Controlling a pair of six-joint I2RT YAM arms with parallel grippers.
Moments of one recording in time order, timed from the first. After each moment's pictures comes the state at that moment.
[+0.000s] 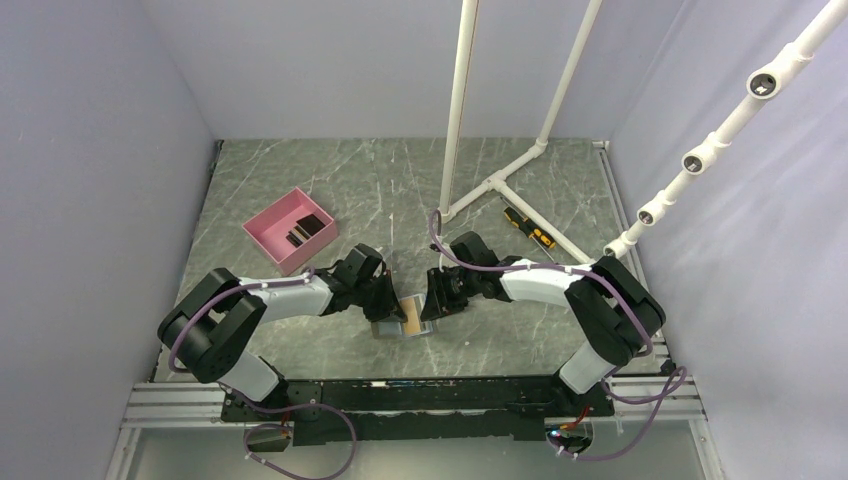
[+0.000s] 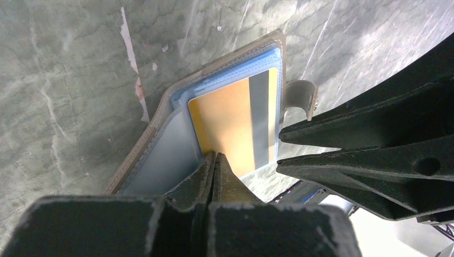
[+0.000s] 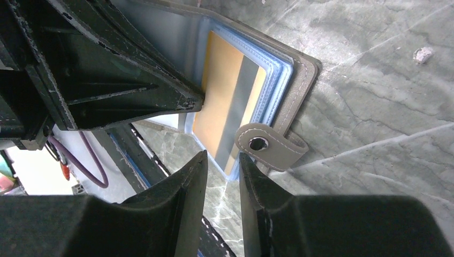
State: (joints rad) left arm -0.71 1.52 0.62 -0.03 0.32 -0.91; right arm 0.69 1.60 0.73 -0.07 -0.56 0.52
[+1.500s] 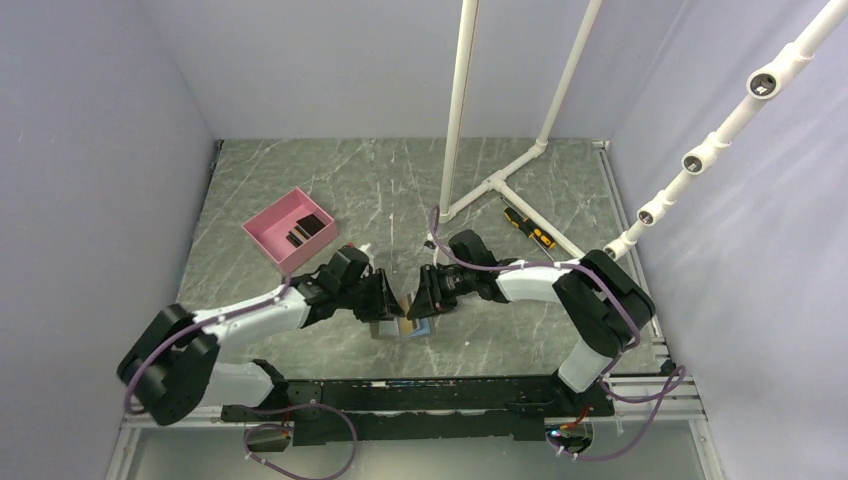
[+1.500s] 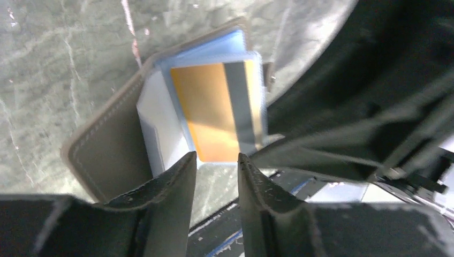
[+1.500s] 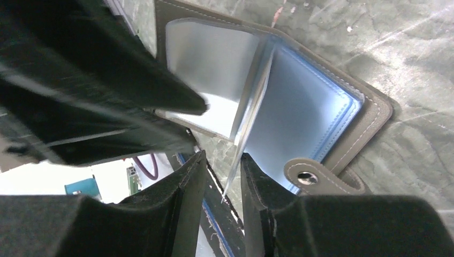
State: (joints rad) left arm -0.71 1.32 0.58 -0.13 0.27 -0.91; right arm 0.69 1.65 0.71 0.15 -0.75 0.67
